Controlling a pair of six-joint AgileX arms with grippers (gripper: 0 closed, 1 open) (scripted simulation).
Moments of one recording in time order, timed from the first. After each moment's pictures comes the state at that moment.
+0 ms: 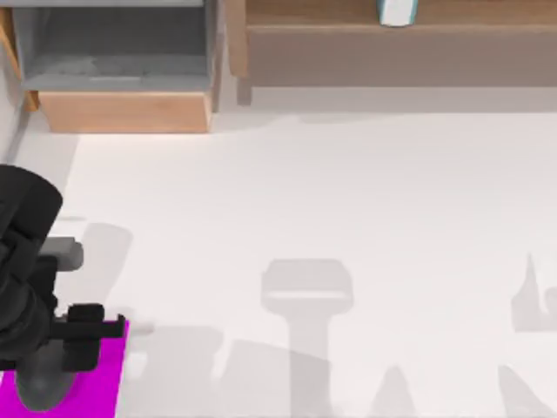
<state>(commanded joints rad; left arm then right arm) -0.25 1.36 0.64 -0.75 -0.02 -0.25 0.00 0.00 0.00 0.00 0.00 0.00</state>
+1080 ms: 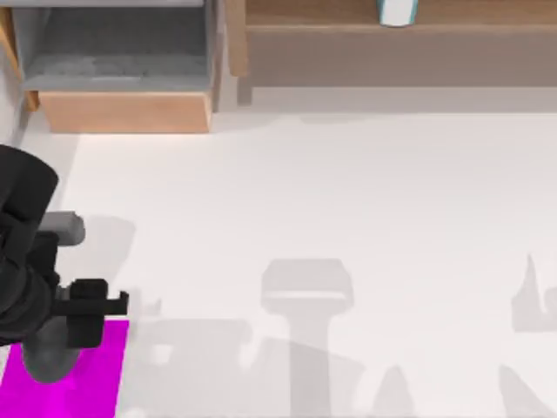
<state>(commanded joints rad) -0.25 1.32 0.68 -0.72 -0.02 -0.24 0.00 0.00 0.00 0.00 0.00 0.00</state>
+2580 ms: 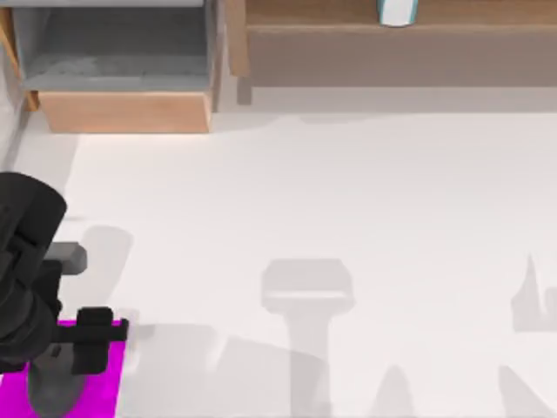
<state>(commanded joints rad) -0.25 1.39 0.62 -0.70 -0.02 -0.25 0.00 0.00 0.00 0.00 0.00 0.00</state>
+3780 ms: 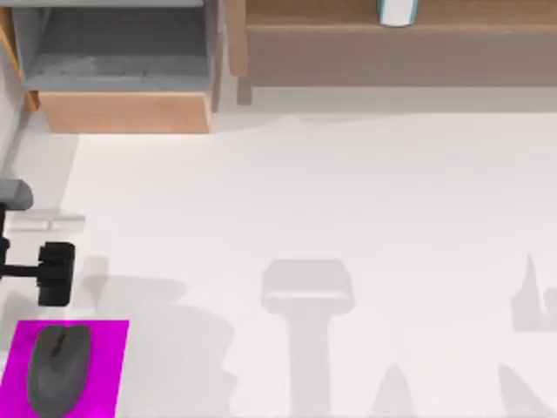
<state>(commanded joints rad) 0.07 1.46 0.61 -0.28 0.10 0.13 0.00 0.00 0.00 0.00 0.00 0.00</state>
